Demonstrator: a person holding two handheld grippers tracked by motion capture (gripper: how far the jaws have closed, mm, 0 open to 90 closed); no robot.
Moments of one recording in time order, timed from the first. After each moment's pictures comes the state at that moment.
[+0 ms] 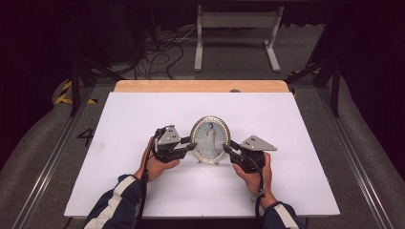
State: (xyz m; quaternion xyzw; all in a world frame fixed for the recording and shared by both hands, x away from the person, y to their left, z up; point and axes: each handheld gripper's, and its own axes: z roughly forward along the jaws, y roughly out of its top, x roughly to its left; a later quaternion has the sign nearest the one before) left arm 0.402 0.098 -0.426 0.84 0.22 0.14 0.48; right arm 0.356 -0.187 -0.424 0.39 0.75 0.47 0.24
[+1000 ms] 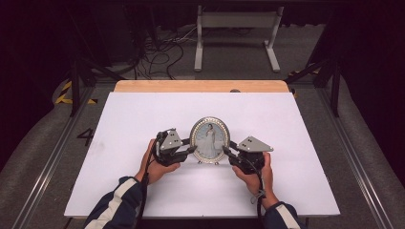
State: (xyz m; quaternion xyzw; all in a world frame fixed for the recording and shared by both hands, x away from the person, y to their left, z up) left arm 0.393 0.095 -0.428 0.84 0.21 0.17 0.46; right arm 0.353 -0.183 -0.421 0.37 0.77 0.44 0.26
